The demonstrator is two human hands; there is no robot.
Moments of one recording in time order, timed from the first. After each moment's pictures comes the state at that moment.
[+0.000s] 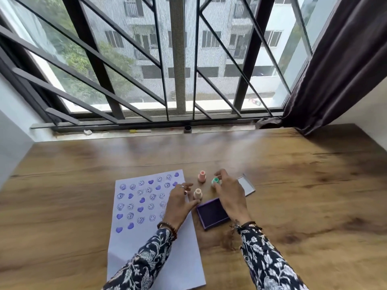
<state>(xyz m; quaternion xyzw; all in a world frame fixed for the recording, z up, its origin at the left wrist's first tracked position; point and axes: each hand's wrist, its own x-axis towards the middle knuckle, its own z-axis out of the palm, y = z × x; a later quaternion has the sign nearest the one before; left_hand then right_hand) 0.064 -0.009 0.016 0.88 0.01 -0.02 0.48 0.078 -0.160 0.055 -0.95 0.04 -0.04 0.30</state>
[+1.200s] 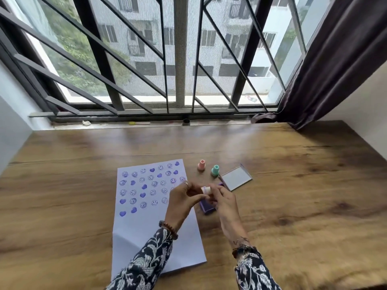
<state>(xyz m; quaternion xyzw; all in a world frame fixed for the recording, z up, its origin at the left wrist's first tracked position) 0.024 -0.011 0.042 0.77 0.01 -0.03 0.64 0.005 -0.129 0.051 -0.63 0.20 0.05 0.75</state>
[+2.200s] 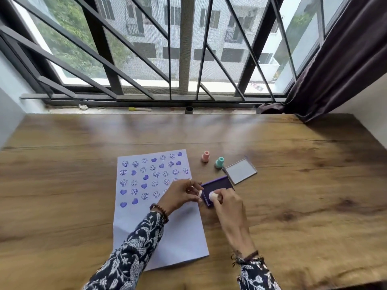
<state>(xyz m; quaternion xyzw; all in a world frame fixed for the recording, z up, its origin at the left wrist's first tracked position) 0.047 0.017 0.013 0.80 -0.07 -0.20 0.56 -0.012 -0.134 0.044 -0.94 0.10 -0.02 0.34</state>
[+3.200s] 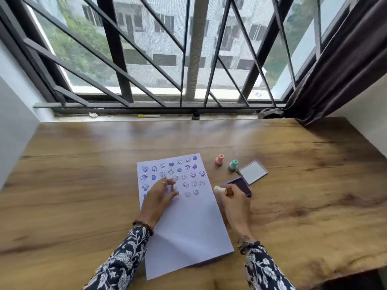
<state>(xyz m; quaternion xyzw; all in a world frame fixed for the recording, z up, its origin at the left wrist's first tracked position) 0.028 0.119 0.008 0.85 0.00 -0.04 0.52 -0.008 -0.080 0.054 -0.84 0.24 -0.02 0.49</state>
